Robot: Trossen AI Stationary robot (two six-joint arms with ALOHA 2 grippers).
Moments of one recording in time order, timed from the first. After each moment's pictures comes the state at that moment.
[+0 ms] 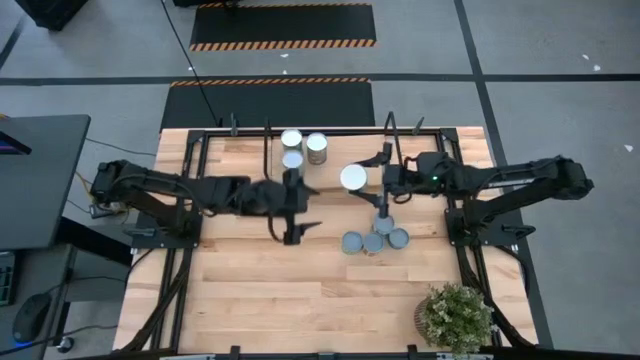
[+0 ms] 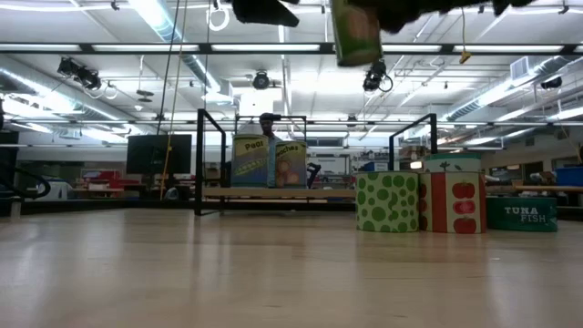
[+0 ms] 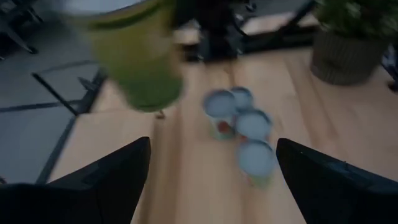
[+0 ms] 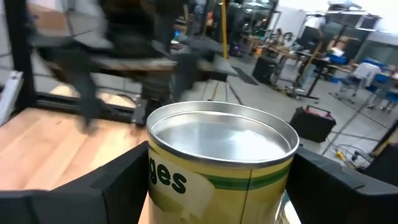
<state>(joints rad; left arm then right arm) -0.12 1.41 1.20 -0.27 -0.26 0.09 -0.04 1.05 0.75 0.23 0.09 -0.25</state>
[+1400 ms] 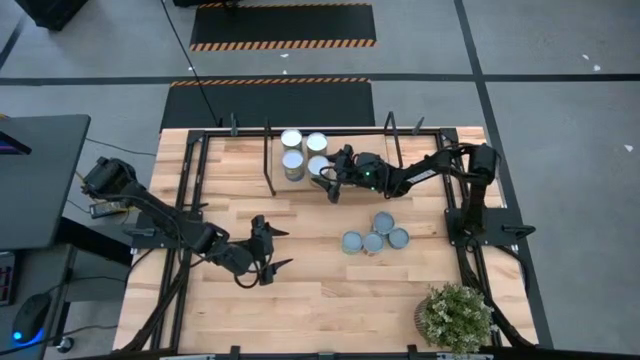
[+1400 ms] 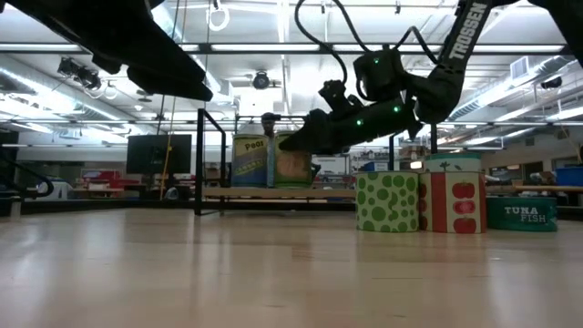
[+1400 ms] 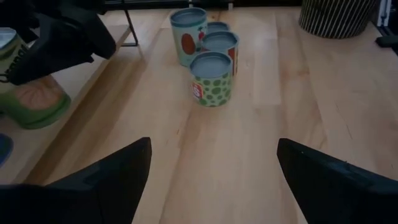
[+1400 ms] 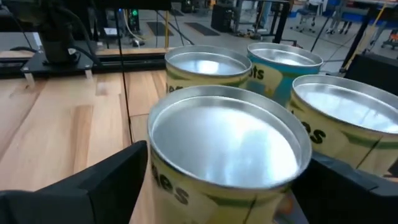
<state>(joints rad) -0.54 1.33 0.63 0.12 -0.68 -0.33 -0.31 1.87 0.77 0.91 0.04 -0.08</state>
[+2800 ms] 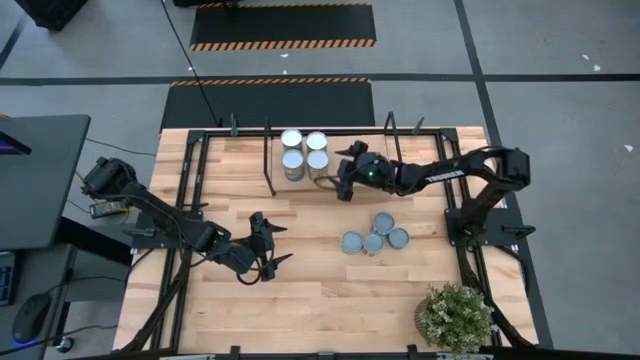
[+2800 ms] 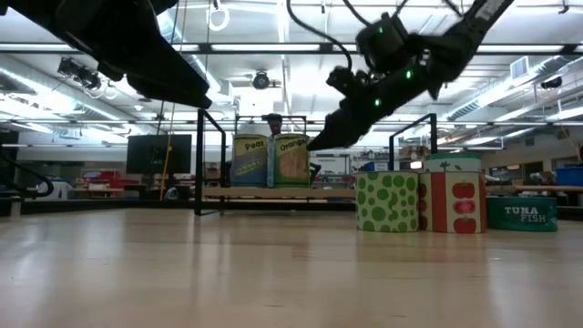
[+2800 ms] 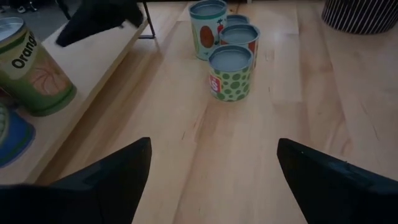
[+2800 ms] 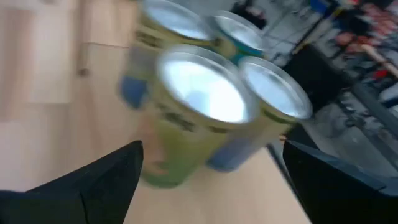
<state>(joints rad) -0.51 1.33 0.63 0.08 -0.71 -0.37 -0.25 1.61 0.79 0.42 0.31 -0.35</state>
